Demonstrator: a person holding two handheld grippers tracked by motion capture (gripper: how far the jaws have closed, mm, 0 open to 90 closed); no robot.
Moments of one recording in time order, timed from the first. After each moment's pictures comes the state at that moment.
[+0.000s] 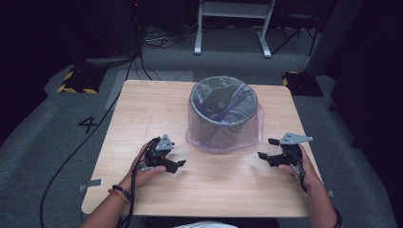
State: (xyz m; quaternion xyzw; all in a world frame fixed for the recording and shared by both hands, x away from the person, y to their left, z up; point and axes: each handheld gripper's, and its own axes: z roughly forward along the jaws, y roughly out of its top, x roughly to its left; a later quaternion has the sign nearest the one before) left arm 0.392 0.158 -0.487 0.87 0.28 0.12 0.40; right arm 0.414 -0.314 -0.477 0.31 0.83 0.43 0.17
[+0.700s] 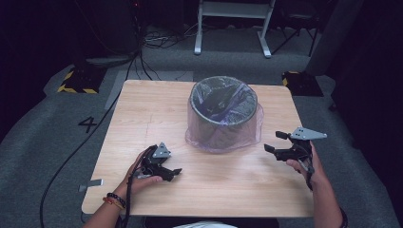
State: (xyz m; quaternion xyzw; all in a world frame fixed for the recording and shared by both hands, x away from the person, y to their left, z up) left arm 0.376 0.166 -0.504 0.88 0.29 0.11 0.37; right arm 0.410 -0.323 -0.441 0.32 0.79 0.48 0.19
